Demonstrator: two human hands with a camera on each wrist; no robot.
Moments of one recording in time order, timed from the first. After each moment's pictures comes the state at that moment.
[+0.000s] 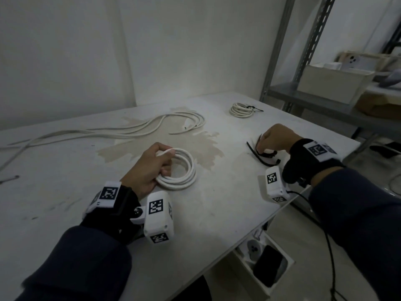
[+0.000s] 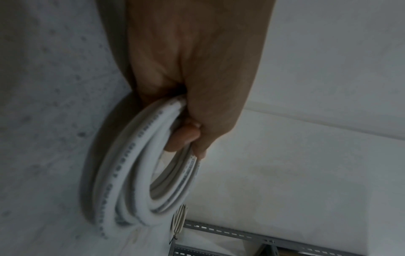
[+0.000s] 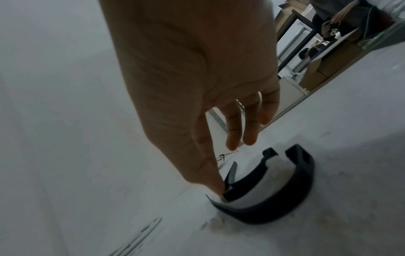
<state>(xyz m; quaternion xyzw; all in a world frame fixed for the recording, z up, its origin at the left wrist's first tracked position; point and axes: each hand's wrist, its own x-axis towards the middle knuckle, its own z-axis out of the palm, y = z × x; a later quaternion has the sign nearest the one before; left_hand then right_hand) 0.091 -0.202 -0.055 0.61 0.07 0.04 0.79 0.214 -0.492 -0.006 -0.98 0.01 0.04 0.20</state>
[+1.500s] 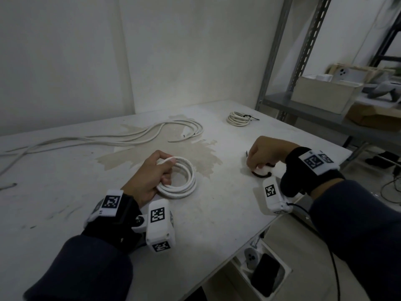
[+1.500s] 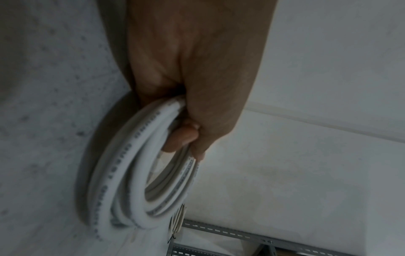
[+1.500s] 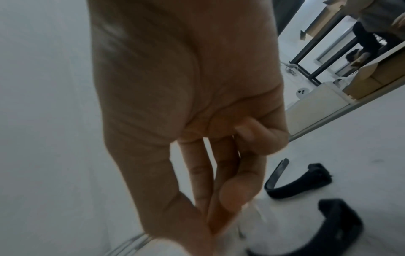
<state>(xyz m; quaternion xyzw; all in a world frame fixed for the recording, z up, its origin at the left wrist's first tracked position) 0.092 -0.201 -0.058 0.61 0.06 0.03 0.79 0.179 -0.470 0.014 -0.97 -0.06 0.15 0.17</state>
